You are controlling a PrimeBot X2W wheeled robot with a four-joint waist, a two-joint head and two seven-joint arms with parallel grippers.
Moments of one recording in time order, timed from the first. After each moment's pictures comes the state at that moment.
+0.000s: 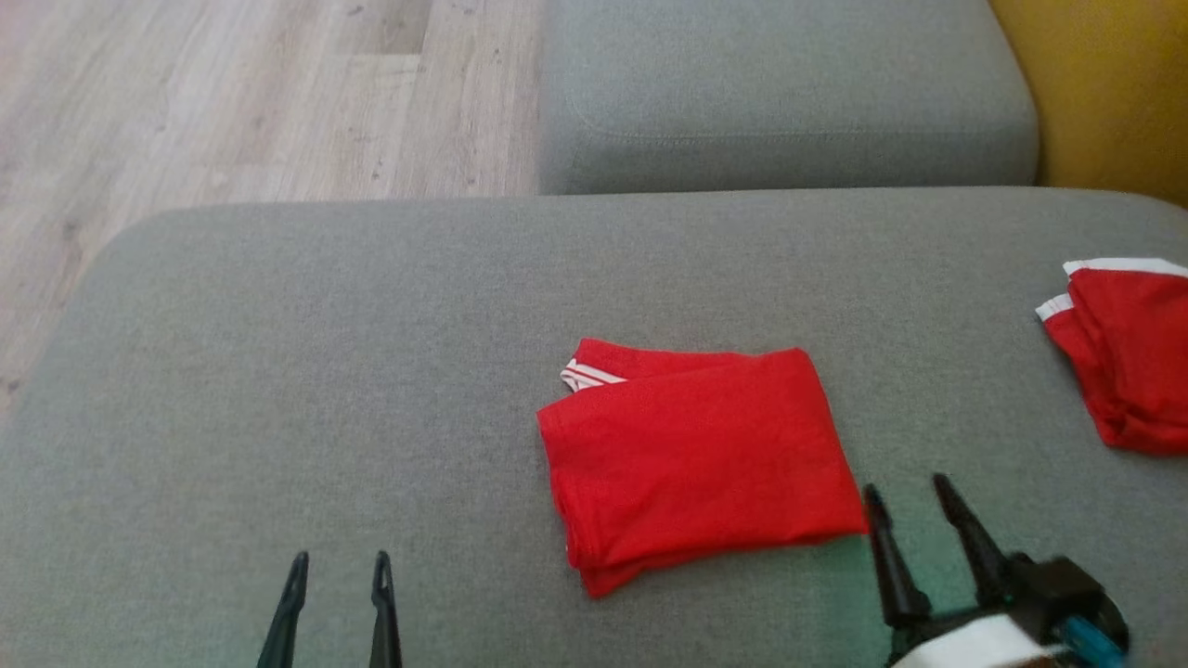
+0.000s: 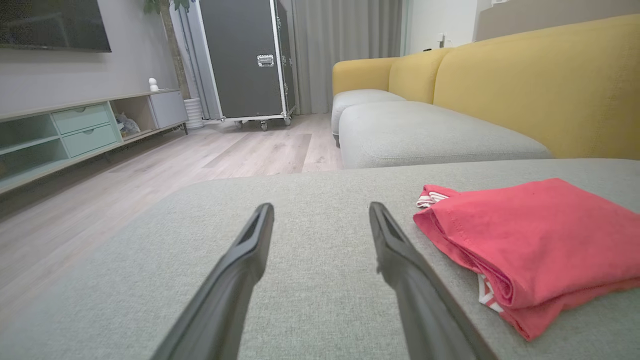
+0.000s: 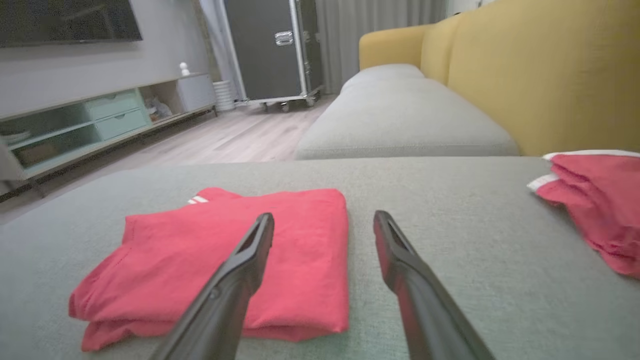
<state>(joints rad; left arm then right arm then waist) 0.31 0.06 -0.16 0.01 -0.04 0.11 -0.26 0.15 -0.09 0.12 0.22 0.16 0.13 -0.25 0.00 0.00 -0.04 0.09</state>
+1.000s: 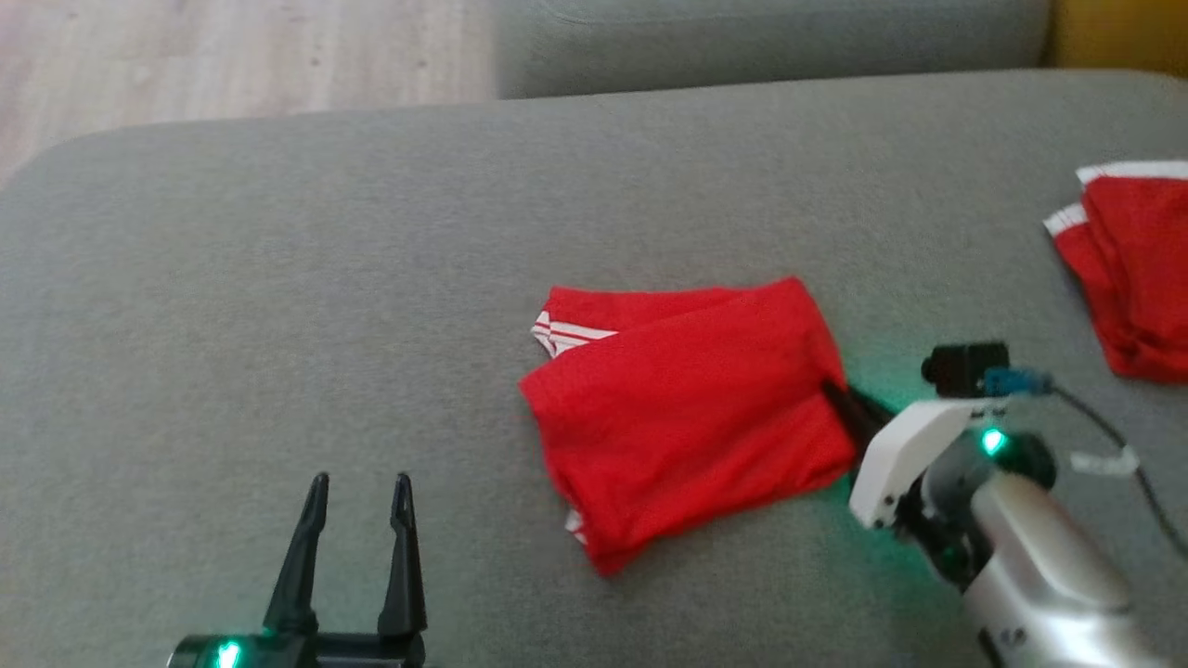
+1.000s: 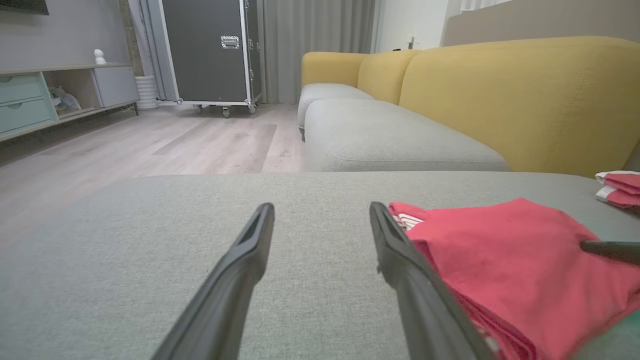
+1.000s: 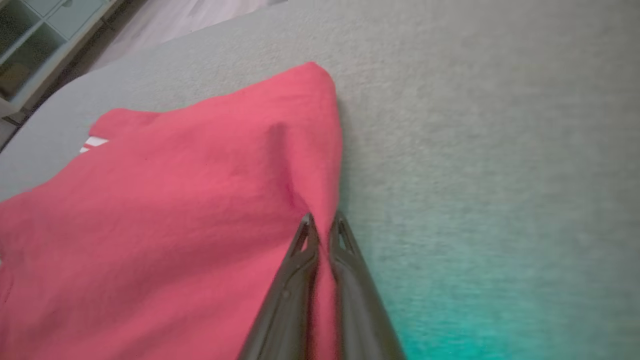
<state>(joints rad) 0.20 0.06 -0.21 -0.03 -0.11 0.09 -0.26 -0.36 -0.18 0.36 0.67 0.55 0.13 0.18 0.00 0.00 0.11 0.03</state>
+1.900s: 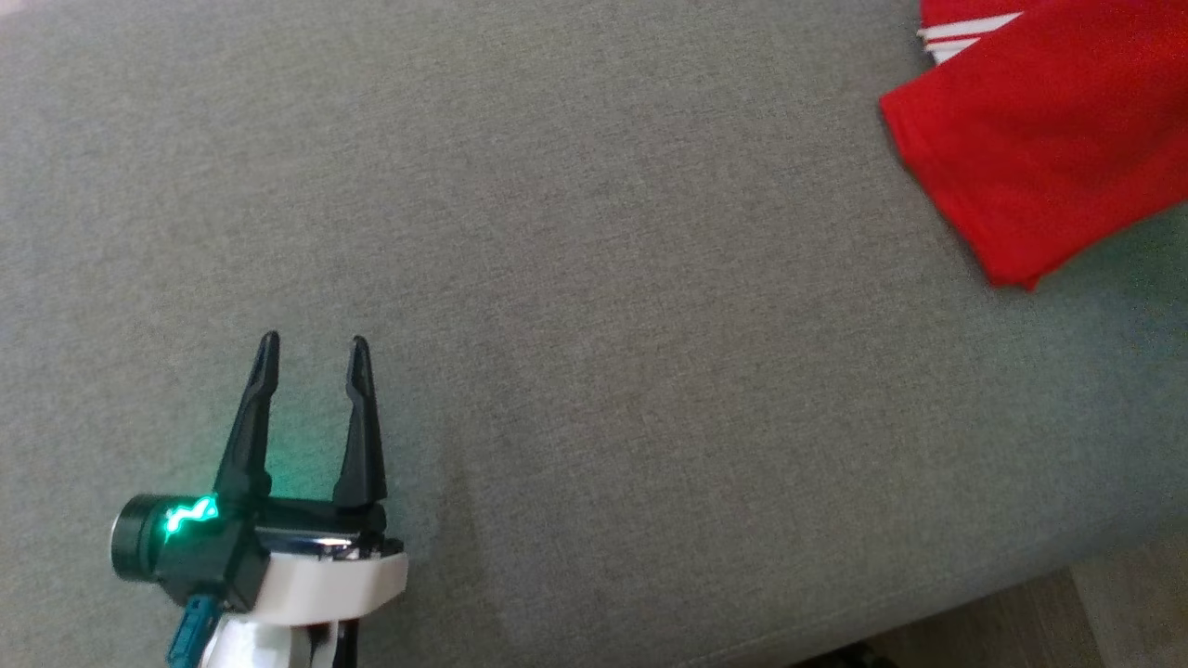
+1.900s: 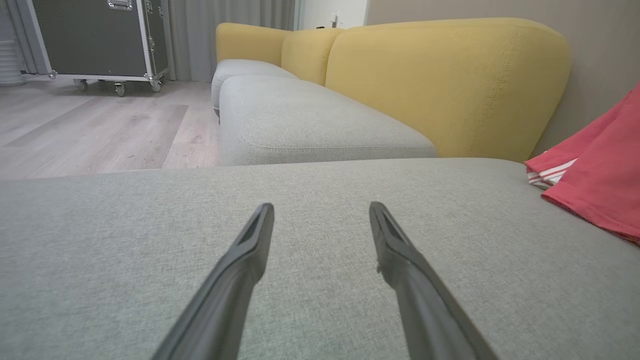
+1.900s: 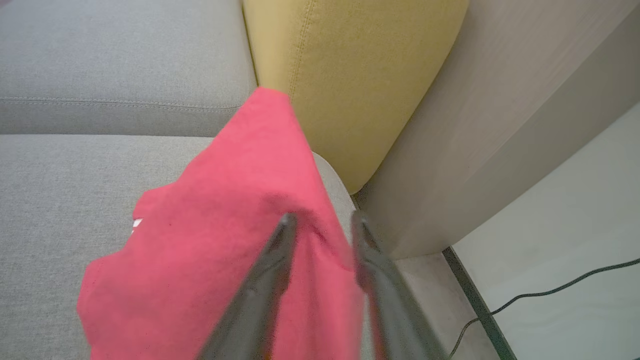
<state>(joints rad) -0.02 0.06 -0.11 -0.03 -0.10 -0.03 -0.26 -0.60 -0.58 -0.04 0.30 0.33 0.13 0.38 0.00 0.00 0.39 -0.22</state>
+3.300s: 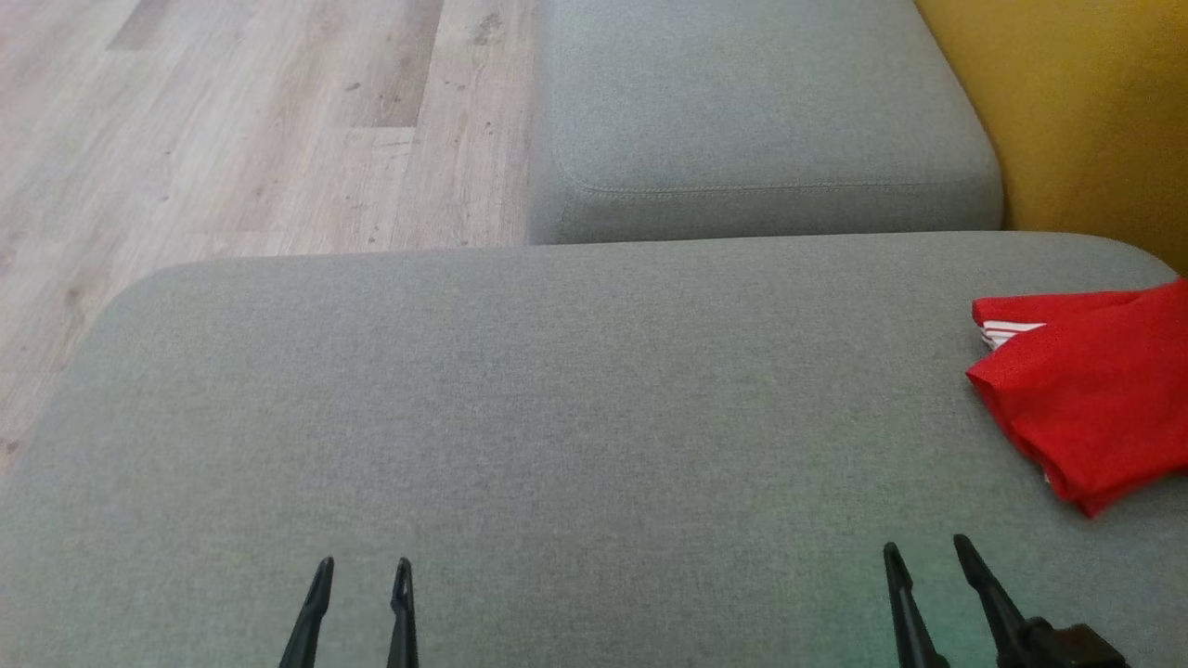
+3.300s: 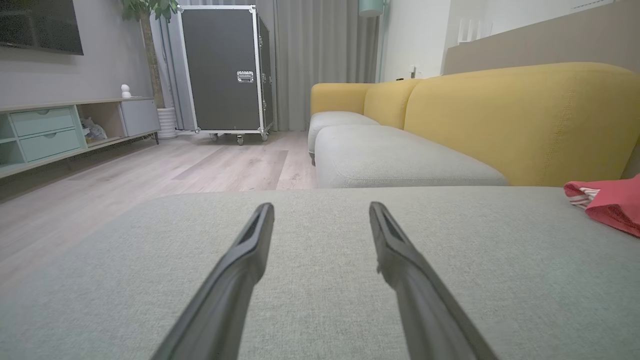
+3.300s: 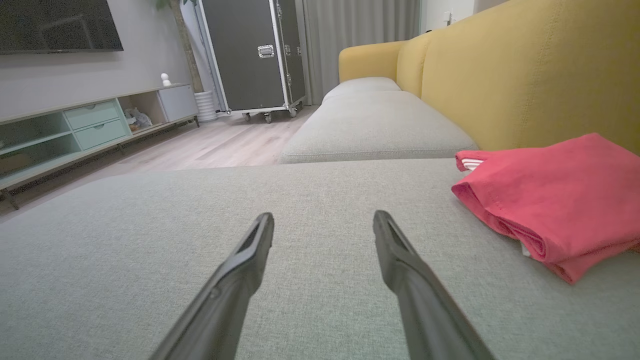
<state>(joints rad) 0.29 0.06 -0.18 0.05 -0.09 0.05 -0.26 0.27 -0.06 0.08 0.16 0.12 0.13 -0.25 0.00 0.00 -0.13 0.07</state>
